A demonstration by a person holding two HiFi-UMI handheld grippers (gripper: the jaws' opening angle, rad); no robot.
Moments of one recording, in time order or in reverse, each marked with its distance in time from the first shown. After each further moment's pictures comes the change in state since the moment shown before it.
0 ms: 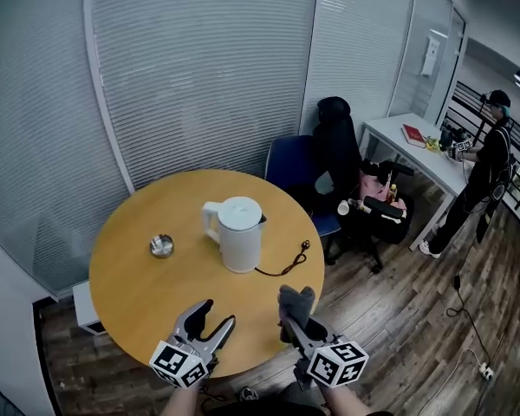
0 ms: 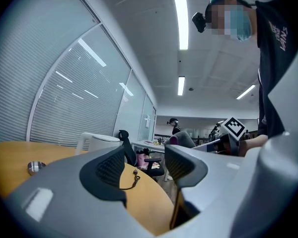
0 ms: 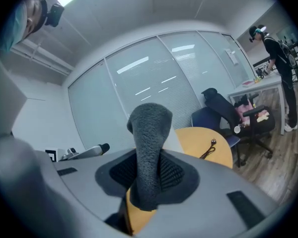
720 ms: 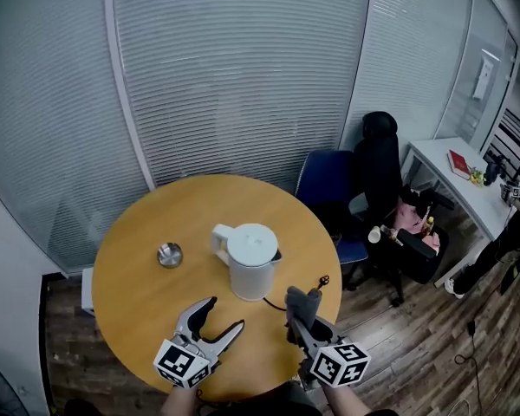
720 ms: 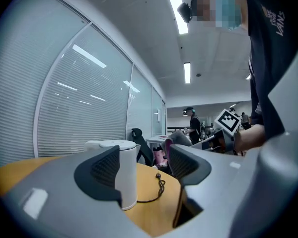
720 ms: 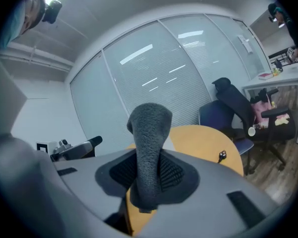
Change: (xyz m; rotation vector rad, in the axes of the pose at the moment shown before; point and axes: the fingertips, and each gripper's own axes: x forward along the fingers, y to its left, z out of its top) left arm 0.097 0.055 0.002 0.139 0.060 0.137; right arm 0.110 -0.090 0.038 -0.030 0.116 0.111
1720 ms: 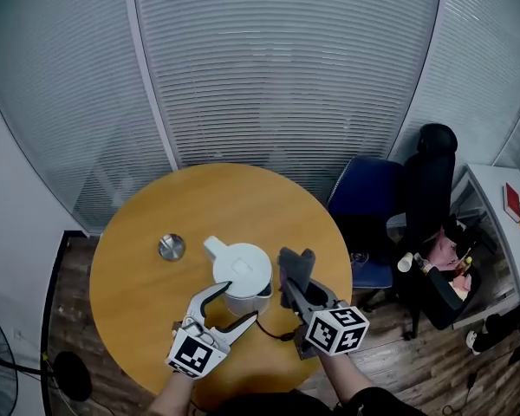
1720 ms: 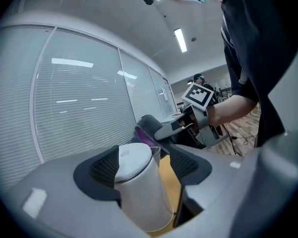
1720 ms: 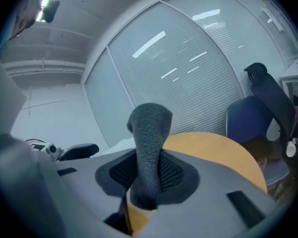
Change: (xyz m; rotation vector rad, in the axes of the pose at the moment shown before) left arm 0.141 0.032 -0.012 0.287 0.201 0.160; right arm 0.161 -0.079 0.091 -0.057 0.091 0.293
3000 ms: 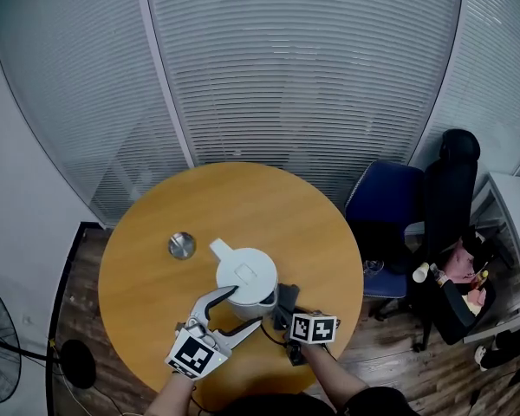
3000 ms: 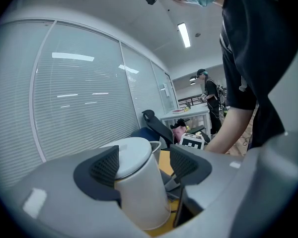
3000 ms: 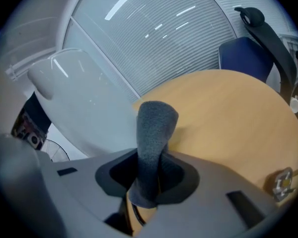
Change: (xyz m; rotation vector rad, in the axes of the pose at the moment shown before) left arm 0.013 -0.004 -0.013 -0.003 0.060 -0.012; right arm 0.058 -0.068 -0.189 0.189 0.448 -0.032
